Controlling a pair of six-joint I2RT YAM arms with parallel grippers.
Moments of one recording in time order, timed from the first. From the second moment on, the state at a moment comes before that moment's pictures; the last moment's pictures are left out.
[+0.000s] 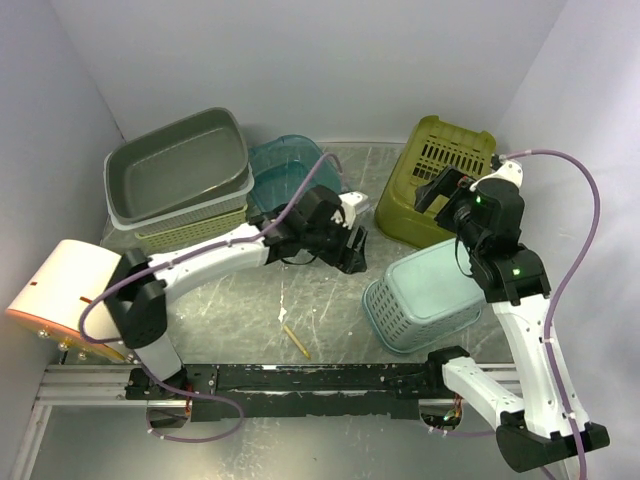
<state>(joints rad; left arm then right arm) -0.96 1.73 1.42 -0.38 0.24 -0.36 0.23 0.89 1.23 -0.68 0.22 0.53</state>
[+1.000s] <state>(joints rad) -1.07 1.84 1.51 -0.27 0.32 -0.30 0.23 0.83 1.26 -0.68 0.30 0.47</state>
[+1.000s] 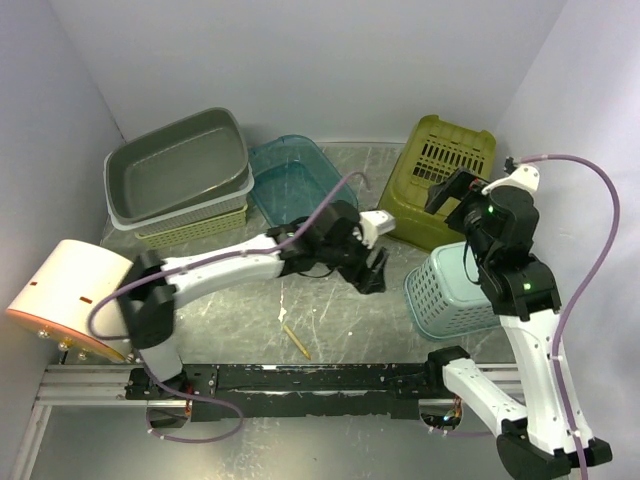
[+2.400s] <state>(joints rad) -1.03 0.90 0.86 -0.97 -0.69 -1.07 0.76 2.13 1.77 -0.44 0.02 0.16</state>
